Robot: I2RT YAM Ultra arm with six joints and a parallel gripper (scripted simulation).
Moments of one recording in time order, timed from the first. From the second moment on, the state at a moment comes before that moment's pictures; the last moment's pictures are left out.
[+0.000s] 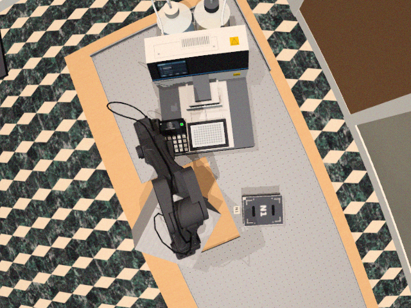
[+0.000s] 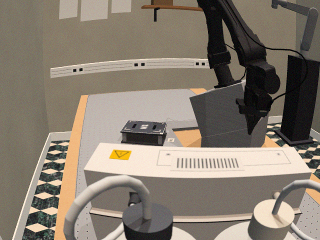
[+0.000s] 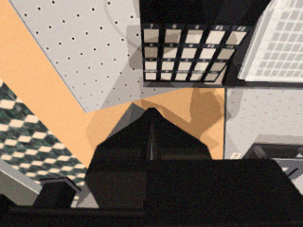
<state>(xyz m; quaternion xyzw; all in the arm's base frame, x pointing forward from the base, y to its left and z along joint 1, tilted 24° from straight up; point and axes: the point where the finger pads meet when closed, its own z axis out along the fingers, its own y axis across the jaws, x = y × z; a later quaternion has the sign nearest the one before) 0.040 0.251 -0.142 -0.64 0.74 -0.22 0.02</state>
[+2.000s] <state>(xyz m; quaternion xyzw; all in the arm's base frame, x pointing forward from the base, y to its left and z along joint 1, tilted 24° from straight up) 0.058 0.236 -0.196 -0.64 0.74 -0.22 0.02</state>
